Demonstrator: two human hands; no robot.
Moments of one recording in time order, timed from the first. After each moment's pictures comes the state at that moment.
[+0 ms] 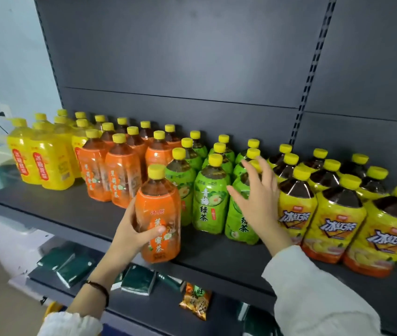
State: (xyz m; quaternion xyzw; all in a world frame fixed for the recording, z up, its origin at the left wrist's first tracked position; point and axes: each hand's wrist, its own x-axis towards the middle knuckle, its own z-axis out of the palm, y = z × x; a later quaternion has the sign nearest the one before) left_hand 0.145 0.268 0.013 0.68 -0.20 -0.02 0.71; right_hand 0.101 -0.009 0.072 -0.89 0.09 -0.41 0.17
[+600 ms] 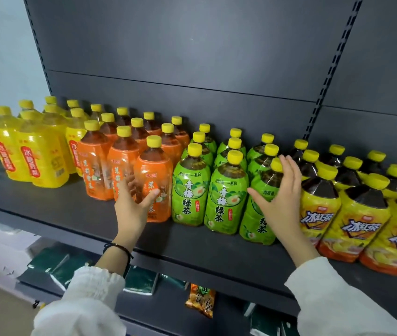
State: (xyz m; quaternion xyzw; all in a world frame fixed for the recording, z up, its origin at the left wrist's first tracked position) left_hand 0.231 0.267 0.014 0.77 -0.08 0.19 0.61; right_hand 0.111 -0.008 0.058 -0.84 0.10 -0.47 0.24
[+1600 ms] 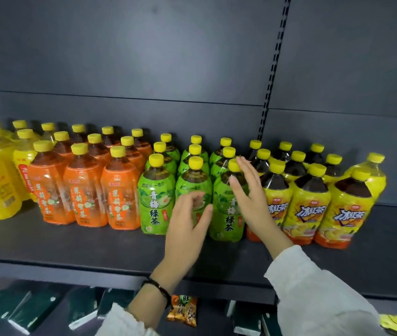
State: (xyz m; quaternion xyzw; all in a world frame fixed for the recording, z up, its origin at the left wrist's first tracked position) left_hand 0.124 0.151 0.042 0.72 -0.35 0.18 0.58; right_hand 0.084 -0.004 0.080 -0.81 0.08 -0.40 0.42
